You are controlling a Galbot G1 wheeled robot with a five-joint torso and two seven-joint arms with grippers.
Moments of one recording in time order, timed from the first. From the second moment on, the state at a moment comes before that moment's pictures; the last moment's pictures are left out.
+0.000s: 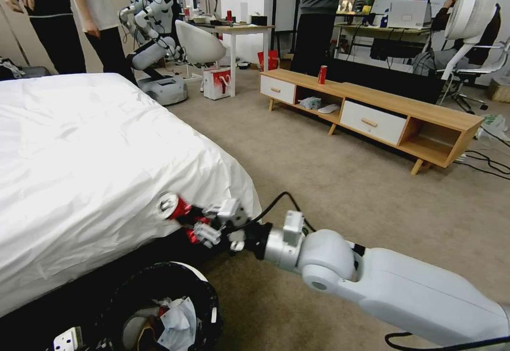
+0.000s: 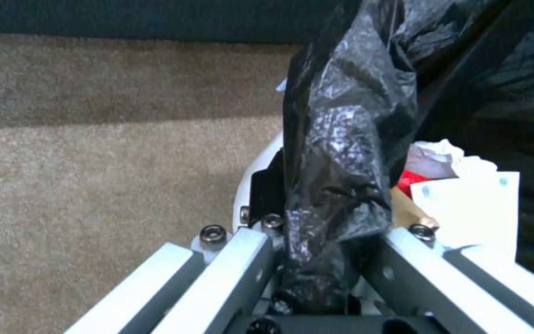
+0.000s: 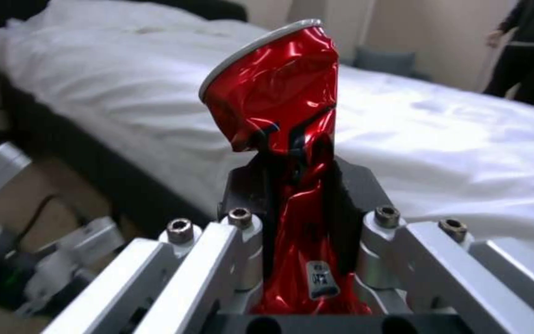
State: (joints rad) left arm 1.86 -1.46 -0.94 -2.37 -0.87 0.74 -0.31; right arm -0.15 0.90 -0.81 2.01 0.90 0.01 -0.11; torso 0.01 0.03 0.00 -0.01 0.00
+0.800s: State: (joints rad) left arm 1.86 -1.45 -0.96 -2.38 -0.89 0.74 -0.31; right arm -0.04 0.98 -1.05 1.99 0.89 -0.11 -0.06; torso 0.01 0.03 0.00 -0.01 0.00
